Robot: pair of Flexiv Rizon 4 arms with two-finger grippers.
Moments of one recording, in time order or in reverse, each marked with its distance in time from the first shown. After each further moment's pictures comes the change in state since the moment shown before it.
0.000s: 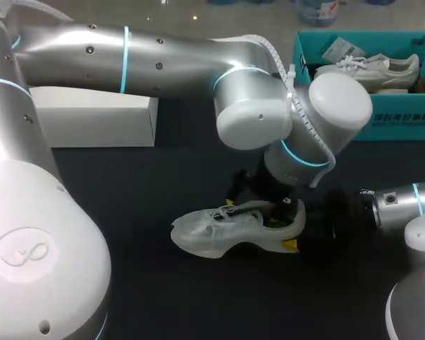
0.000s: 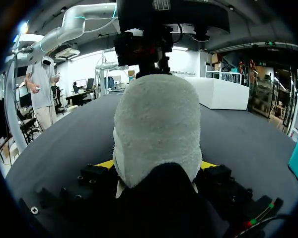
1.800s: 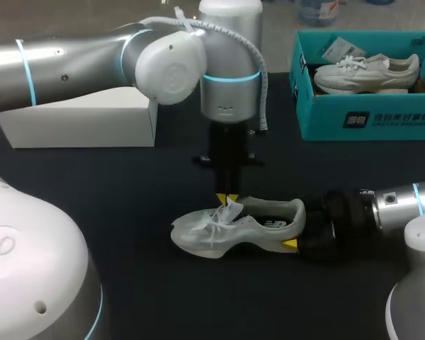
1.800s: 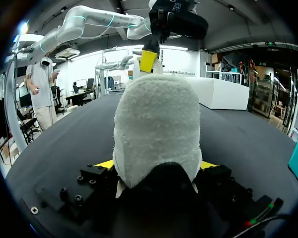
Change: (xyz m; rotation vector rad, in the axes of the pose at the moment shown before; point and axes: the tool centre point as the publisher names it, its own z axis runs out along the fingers) left arm -0.059 0.035 -0.058 -0.389 0.403 -0.078; right arm 0.000 0.000 0.000 0.000 0.000 0.000
